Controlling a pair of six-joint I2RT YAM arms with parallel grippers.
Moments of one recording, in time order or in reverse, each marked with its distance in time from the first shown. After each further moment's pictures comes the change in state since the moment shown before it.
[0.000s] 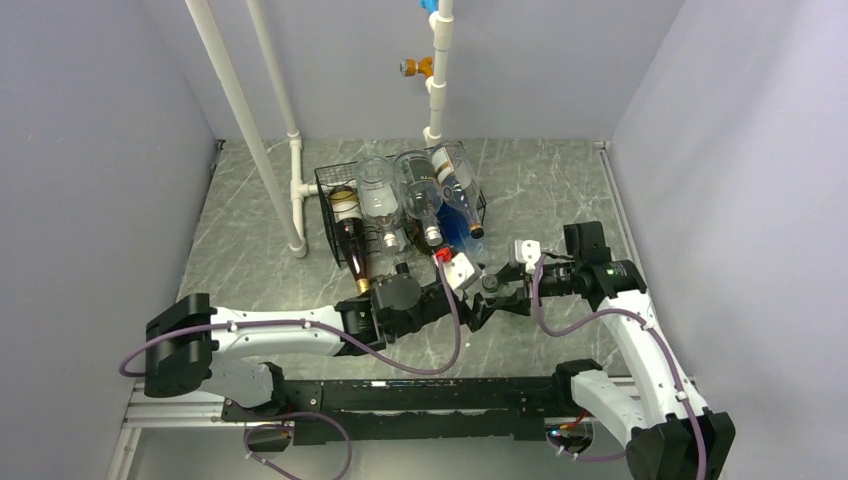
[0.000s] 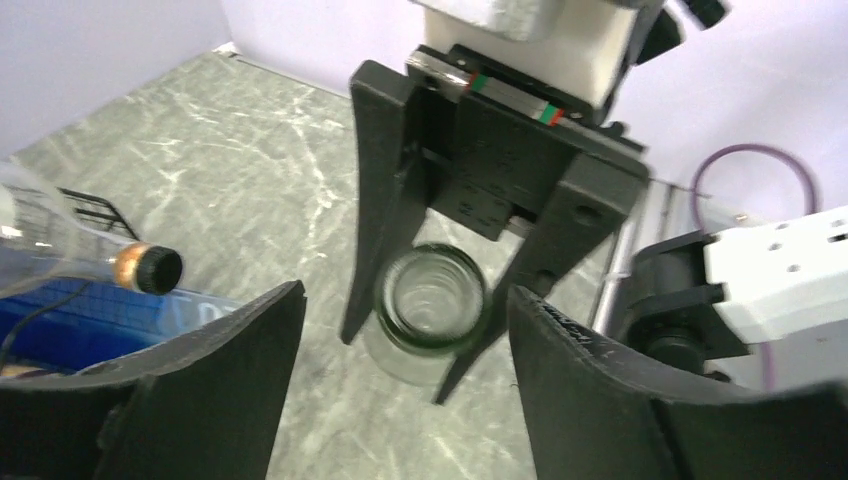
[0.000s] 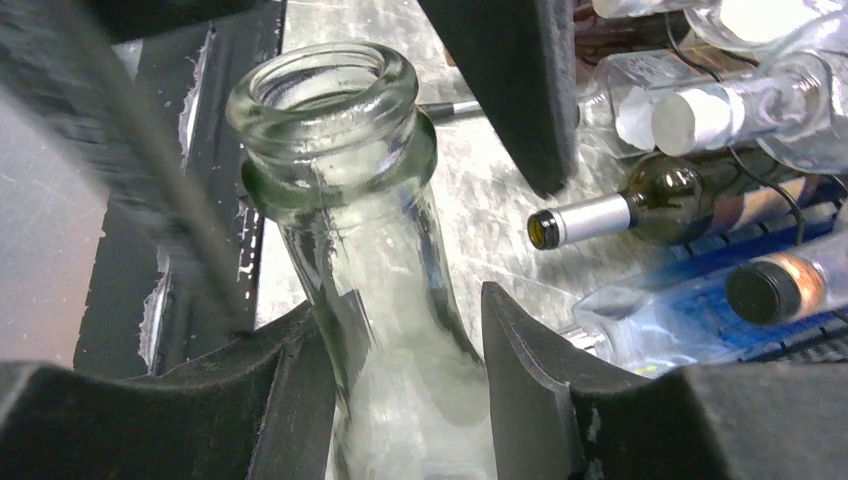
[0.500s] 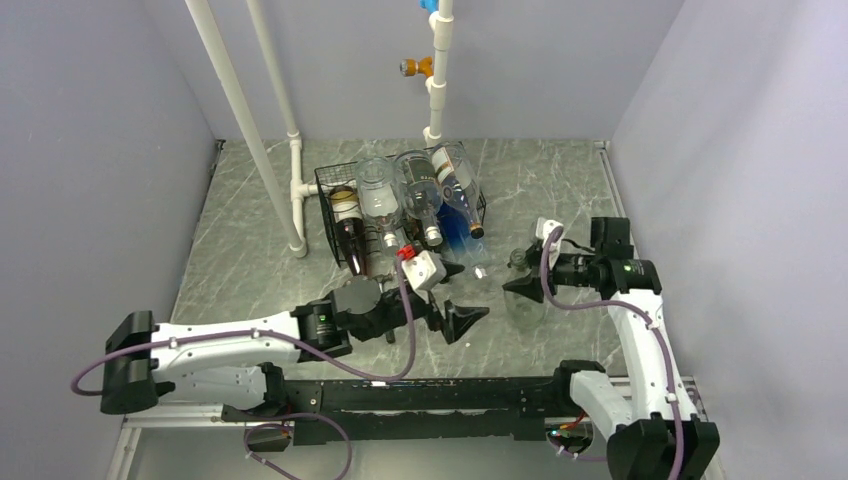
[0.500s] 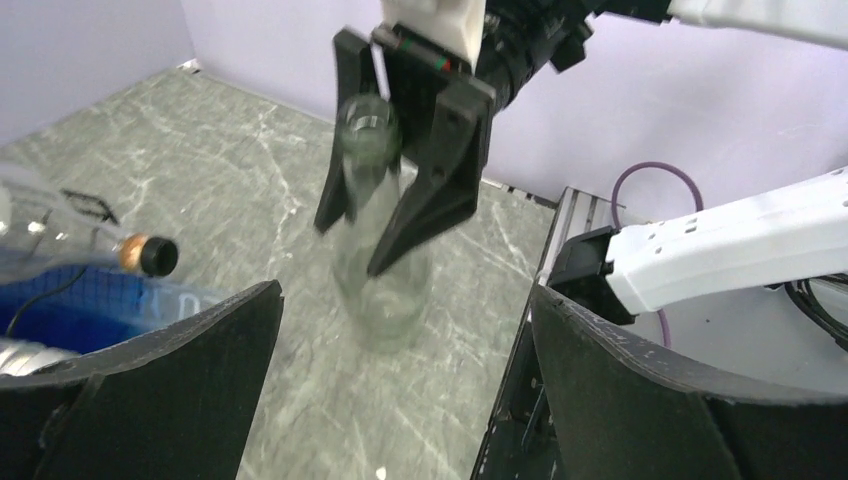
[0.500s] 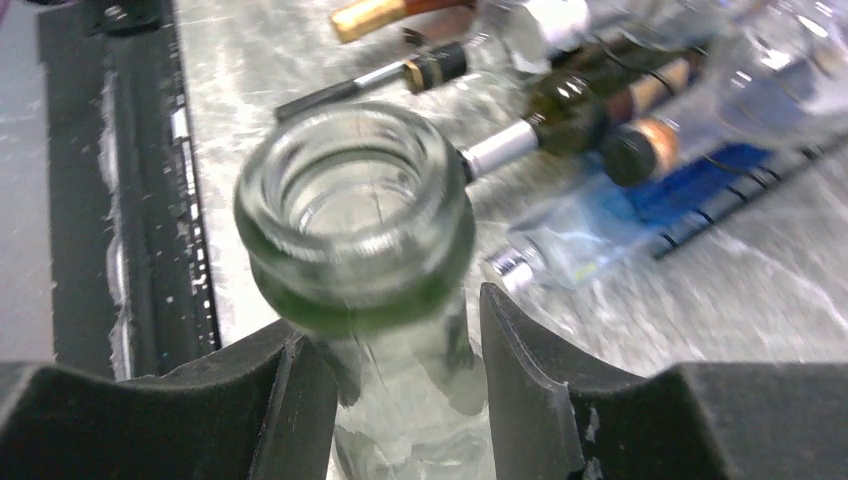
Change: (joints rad) left arm 0.002 -0.224 -0.042 -0.127 0.081 -0.089; right arm -0.181 0.001 0.037 -0.013 0.011 0.080
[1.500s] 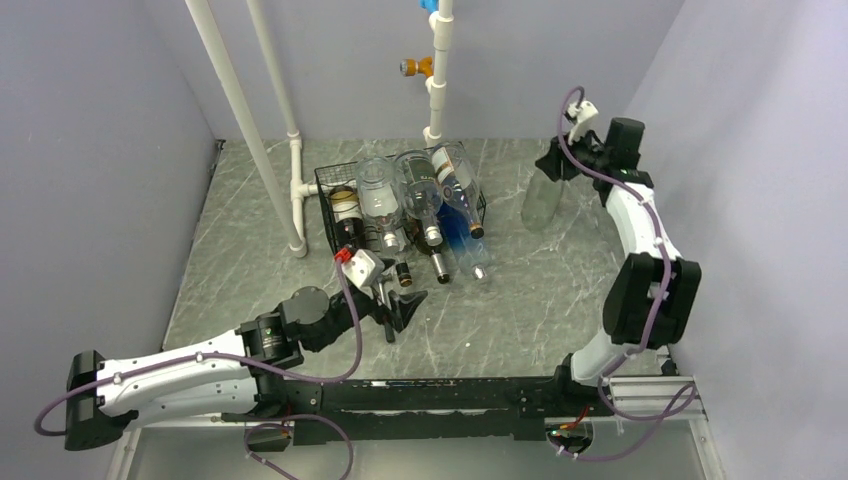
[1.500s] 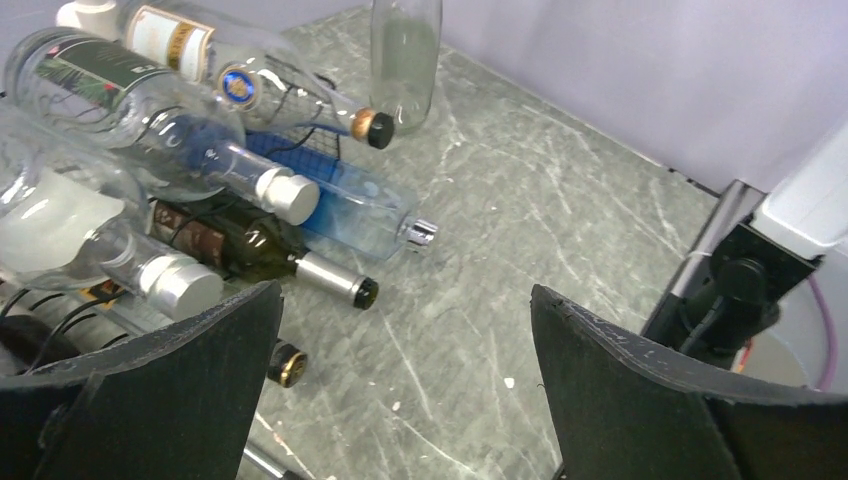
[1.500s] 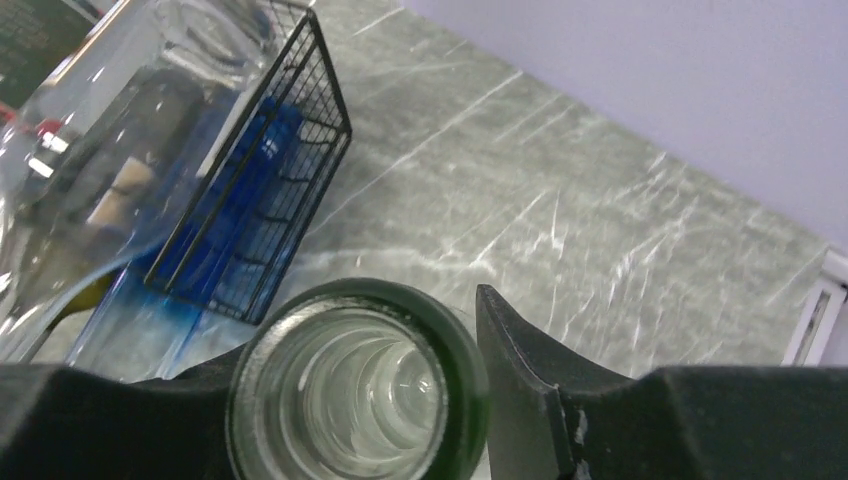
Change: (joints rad) left arm 0.081 -0.399 -0.234 -0.238 -0.229 -0.001; right arm -0.163 0.685 0.484 0.701 0.423 0.652
